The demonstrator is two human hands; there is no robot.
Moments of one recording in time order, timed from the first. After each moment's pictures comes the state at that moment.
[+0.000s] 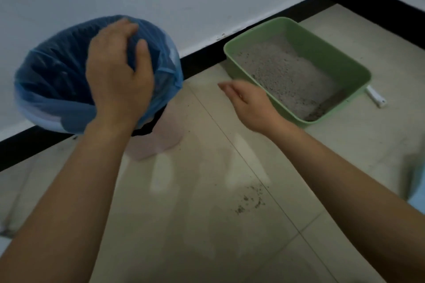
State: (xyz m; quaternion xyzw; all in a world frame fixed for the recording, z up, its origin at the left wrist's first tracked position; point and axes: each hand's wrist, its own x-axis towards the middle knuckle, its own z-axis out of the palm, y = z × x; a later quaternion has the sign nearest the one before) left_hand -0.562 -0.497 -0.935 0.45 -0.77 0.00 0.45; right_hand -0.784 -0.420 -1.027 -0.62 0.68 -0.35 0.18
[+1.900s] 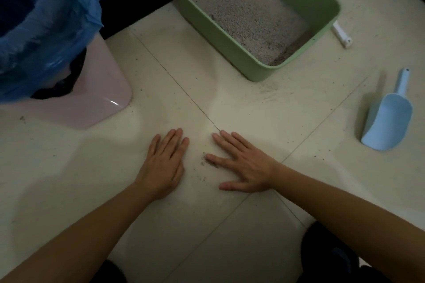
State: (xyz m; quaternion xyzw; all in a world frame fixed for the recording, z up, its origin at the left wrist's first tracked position) left_hand -0.552 -0.353 -1.201 0.27 -0.95 -0.08 -0.09; right_hand -0.805 -0.223 -1.190 -0.80 0.57 0.04 0.17
